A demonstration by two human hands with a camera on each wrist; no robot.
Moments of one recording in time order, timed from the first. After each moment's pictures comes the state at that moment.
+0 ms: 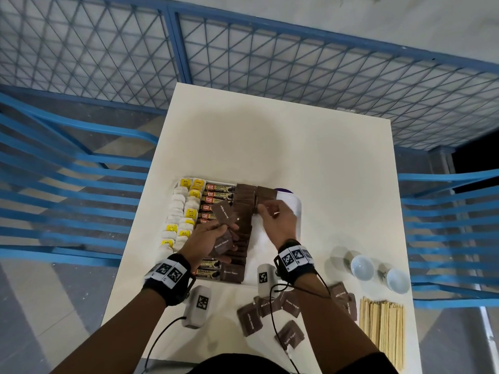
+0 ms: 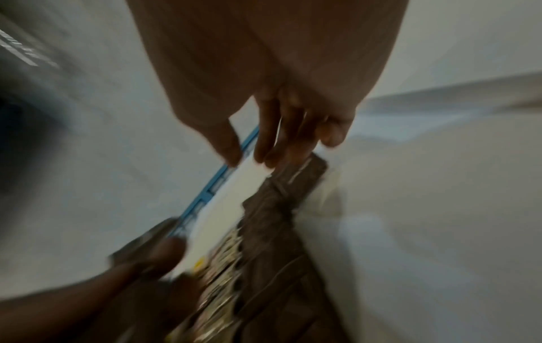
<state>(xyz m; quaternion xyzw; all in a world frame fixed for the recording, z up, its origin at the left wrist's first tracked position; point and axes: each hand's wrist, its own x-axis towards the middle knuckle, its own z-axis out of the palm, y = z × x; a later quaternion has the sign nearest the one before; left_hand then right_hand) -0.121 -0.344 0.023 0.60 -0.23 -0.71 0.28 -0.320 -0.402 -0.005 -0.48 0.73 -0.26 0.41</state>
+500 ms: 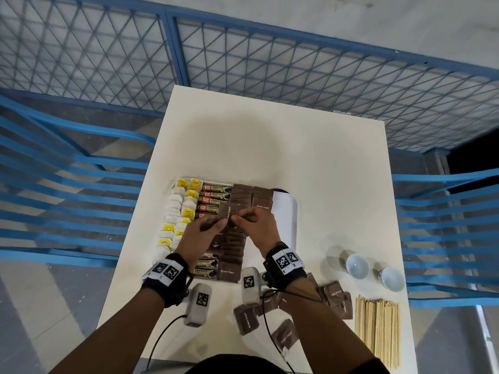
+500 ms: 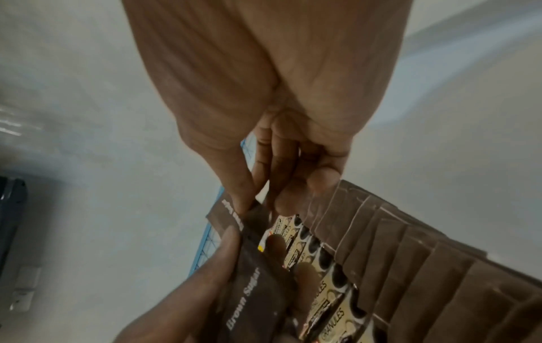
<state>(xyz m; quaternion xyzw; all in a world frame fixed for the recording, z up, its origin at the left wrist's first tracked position) -0.126 -0.340 0.027 0.64 -0.25 -0.63 0.36 -0.293 -0.387 -0.006 -0.45 0.63 -0.27 0.57</state>
